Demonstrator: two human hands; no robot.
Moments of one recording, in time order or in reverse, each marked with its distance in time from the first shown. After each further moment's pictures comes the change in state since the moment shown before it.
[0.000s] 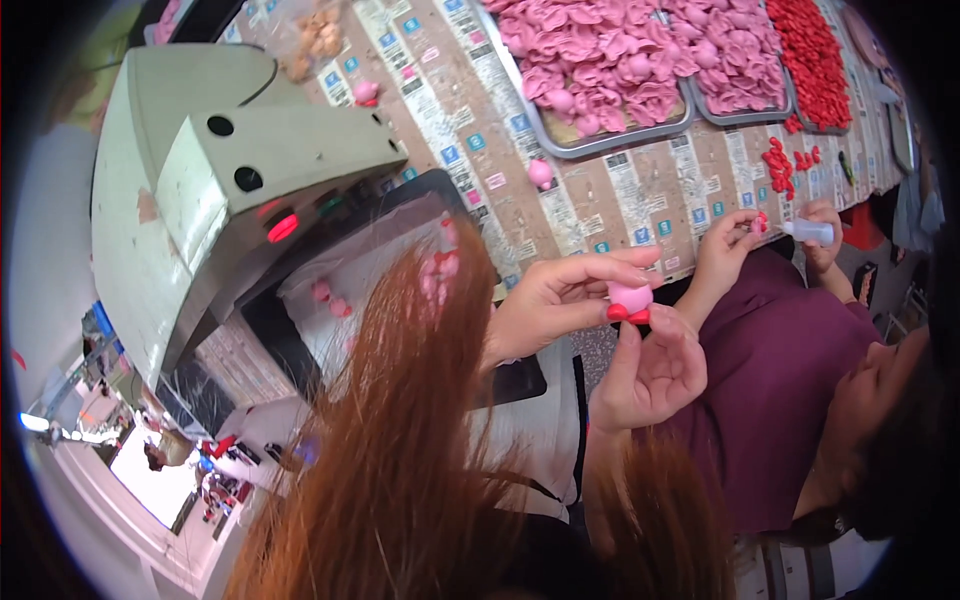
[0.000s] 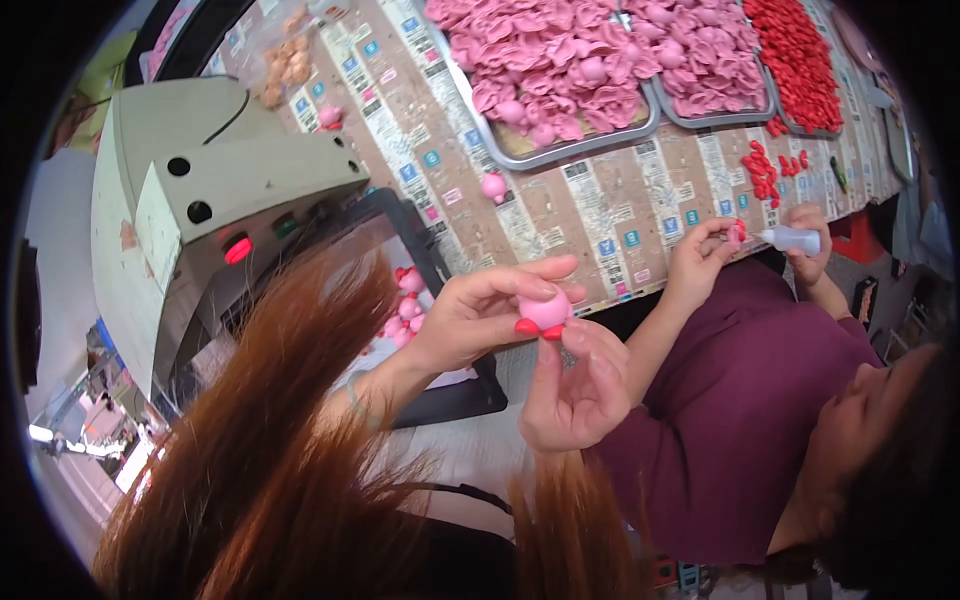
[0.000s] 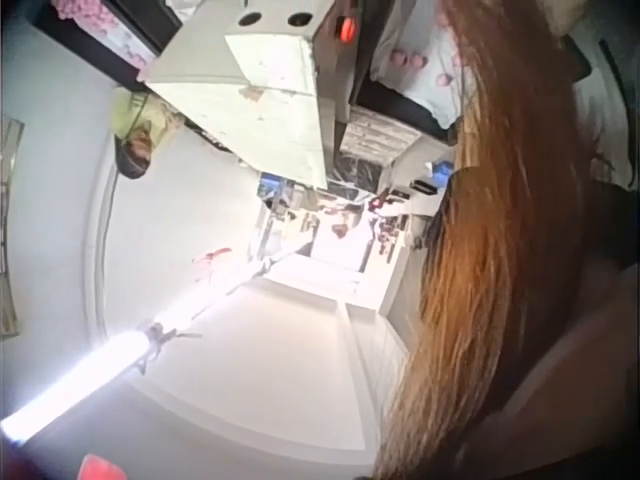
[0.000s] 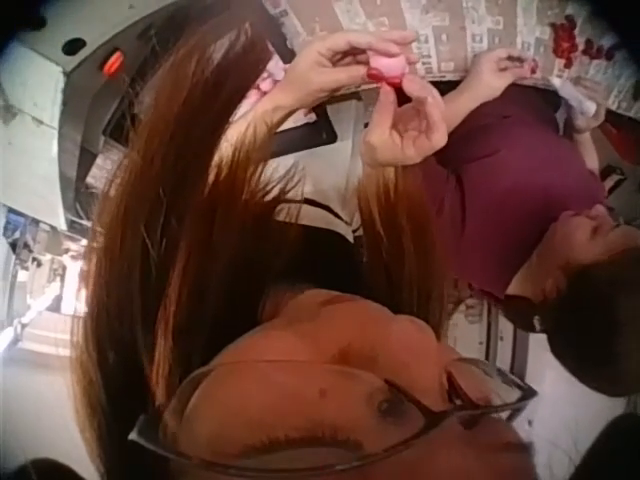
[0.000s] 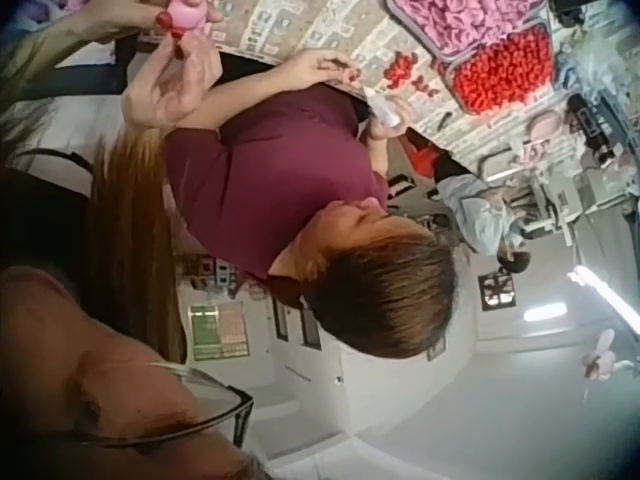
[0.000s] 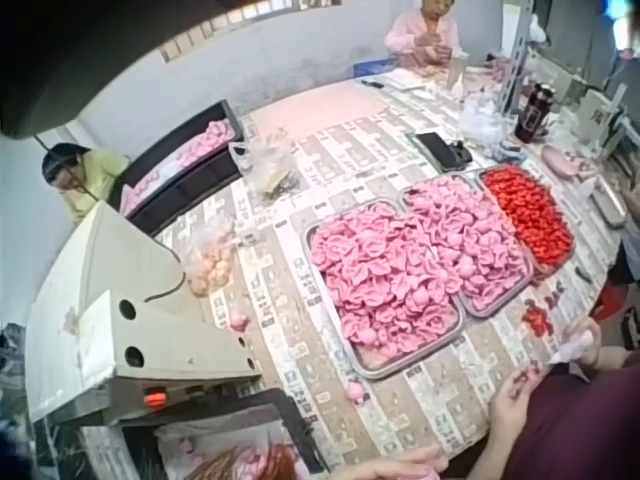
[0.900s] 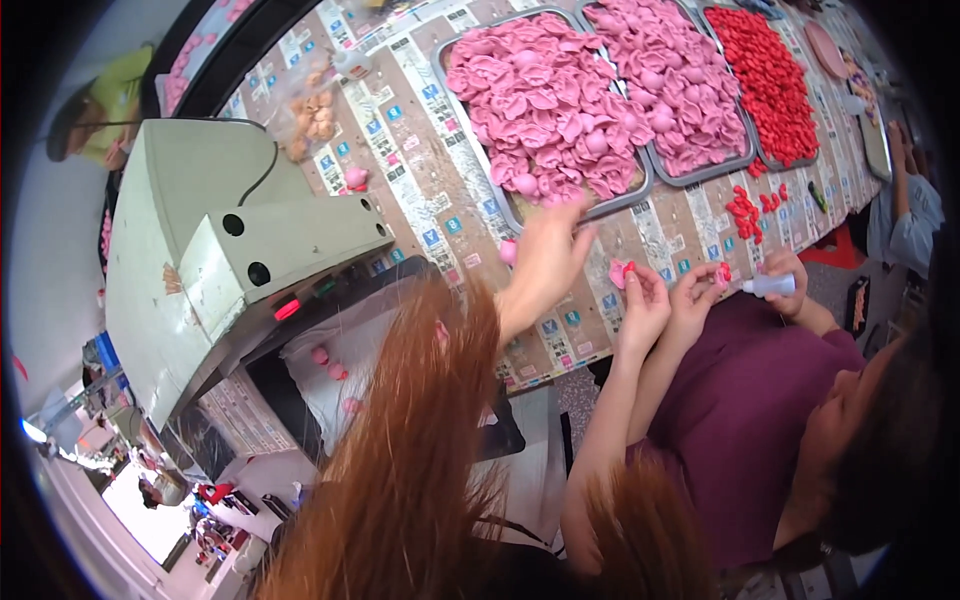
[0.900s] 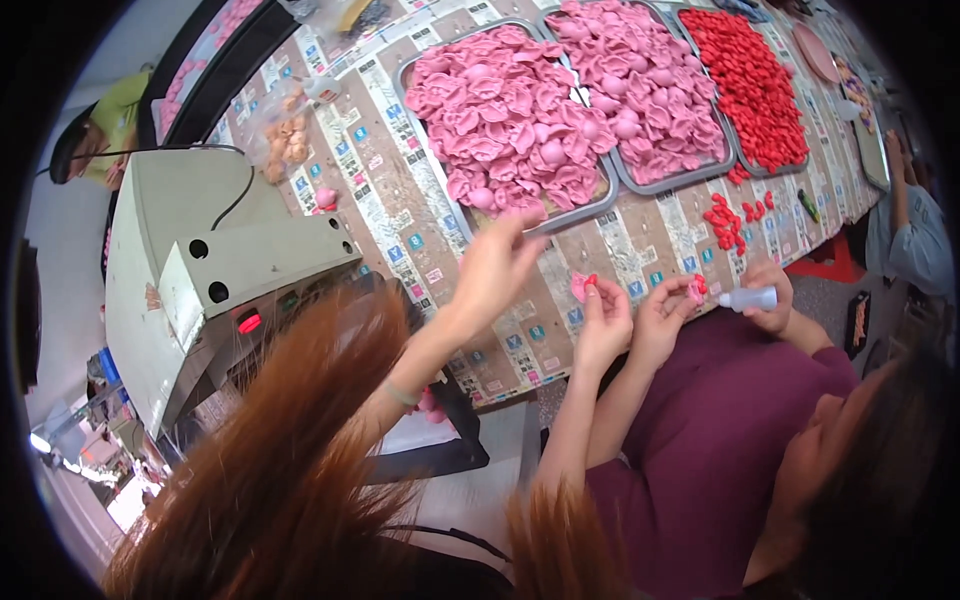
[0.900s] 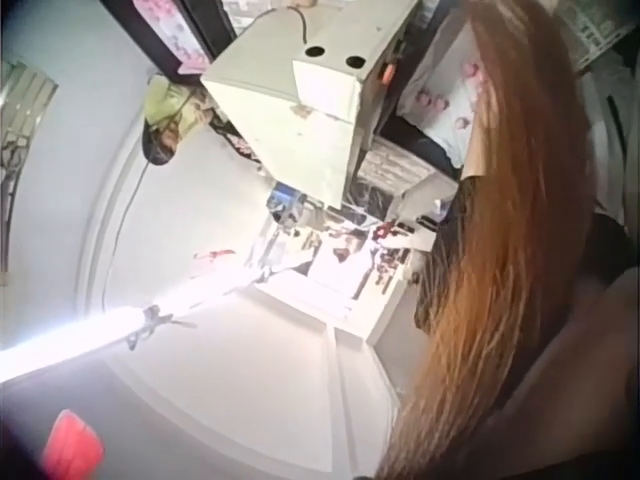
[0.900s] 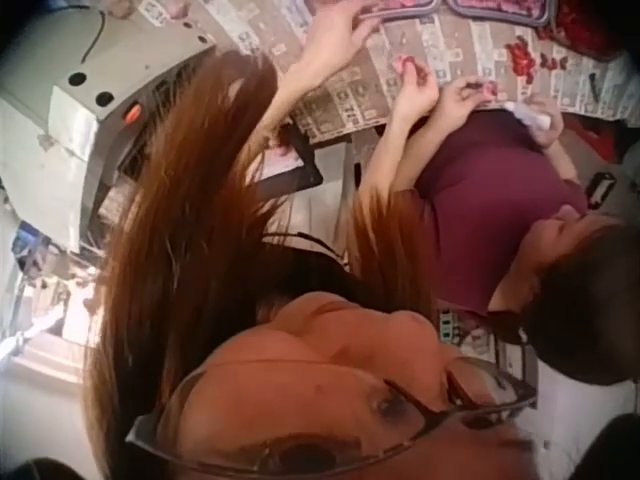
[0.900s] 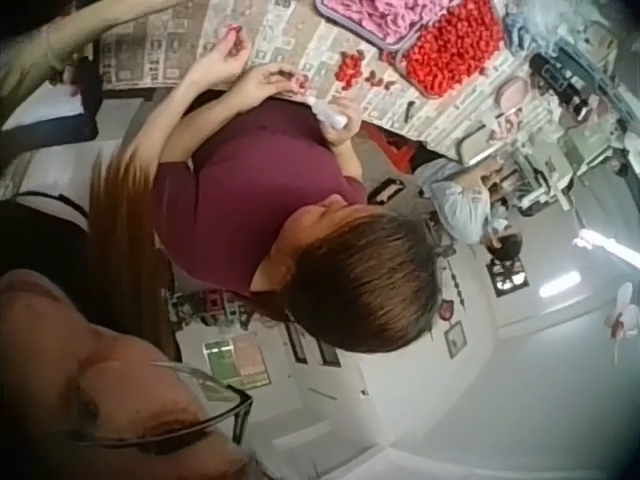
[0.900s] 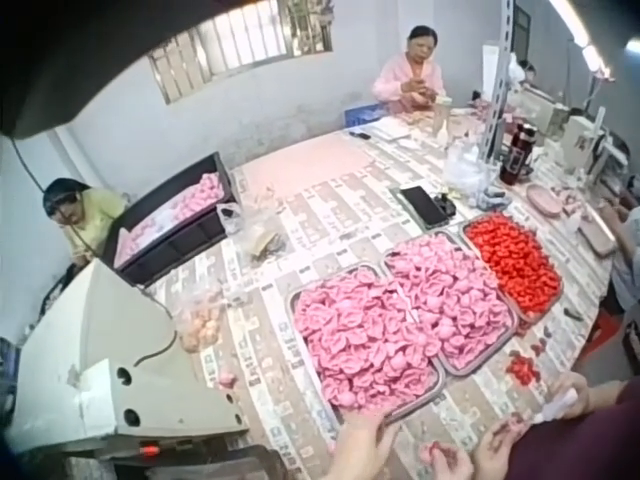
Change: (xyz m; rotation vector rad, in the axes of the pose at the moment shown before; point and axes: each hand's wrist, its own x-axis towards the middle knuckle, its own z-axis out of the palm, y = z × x) left_hand 0.109 -0.013 -0.040 1.400 0.462 0.234; right_hand 0.027 0.142 -0.023 0.175 0.139 0.861
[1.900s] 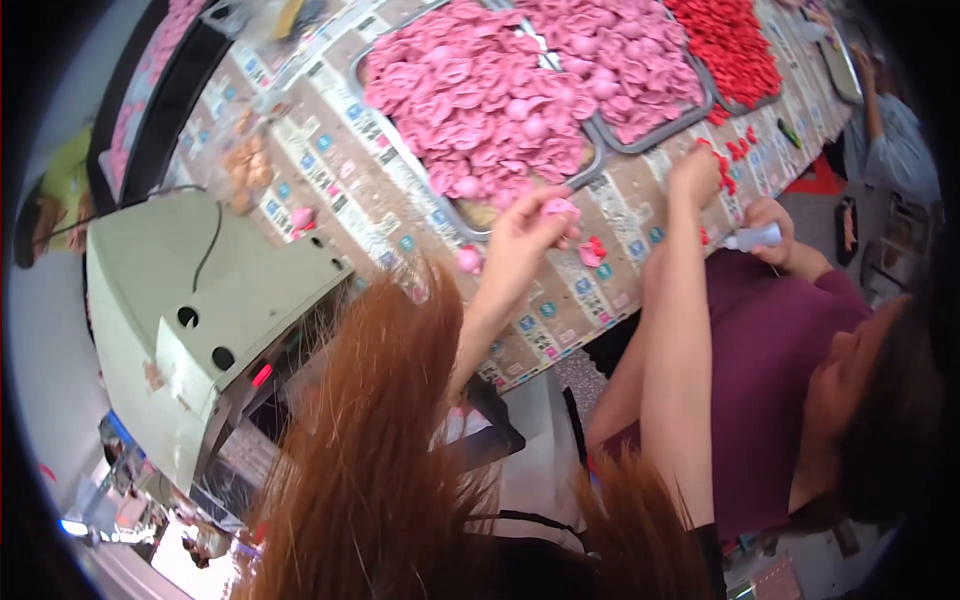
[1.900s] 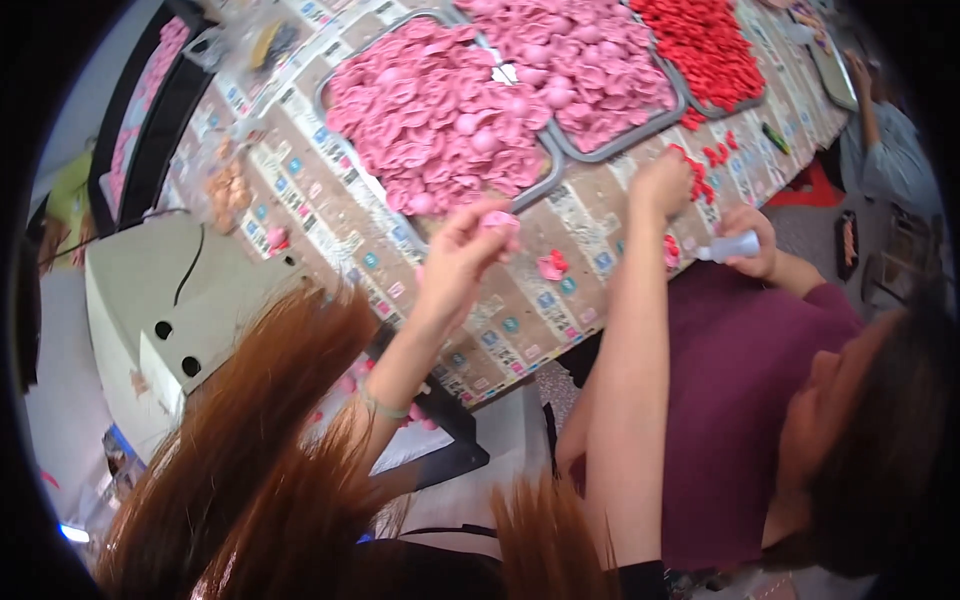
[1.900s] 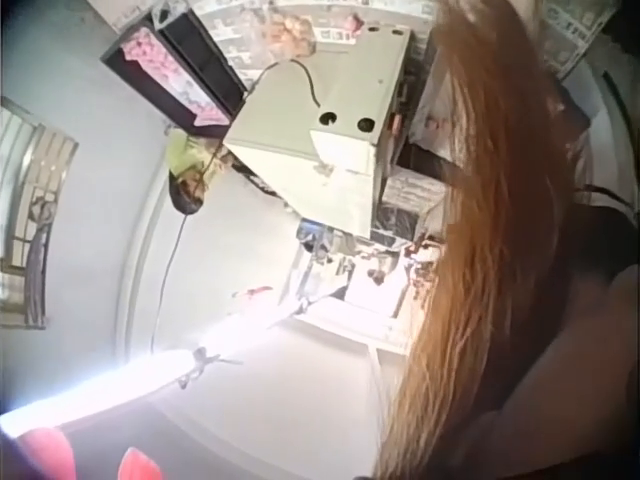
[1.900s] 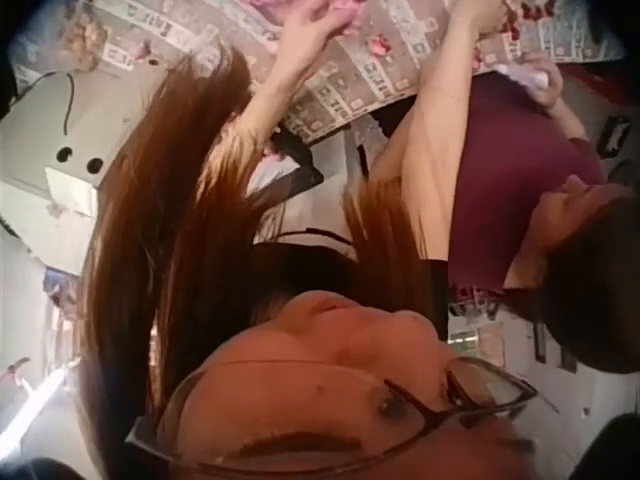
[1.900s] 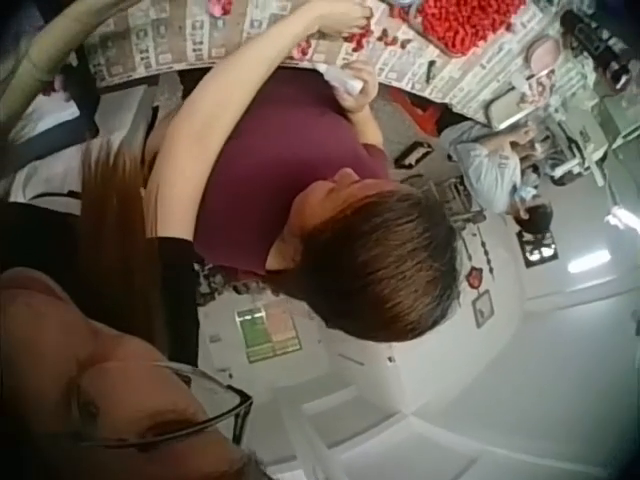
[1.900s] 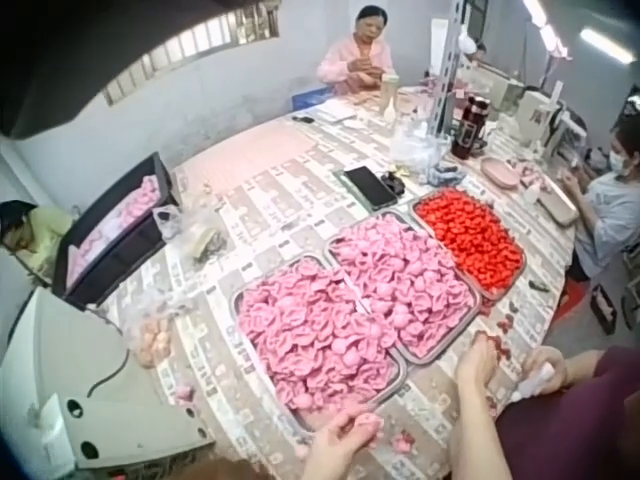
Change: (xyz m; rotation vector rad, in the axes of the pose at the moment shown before) left_hand 0.014 0.005 0.021 -1.127 -0.247 -0.507; right_hand 0.198 -0.045 -0.030 -1.467 0.494 -0.182
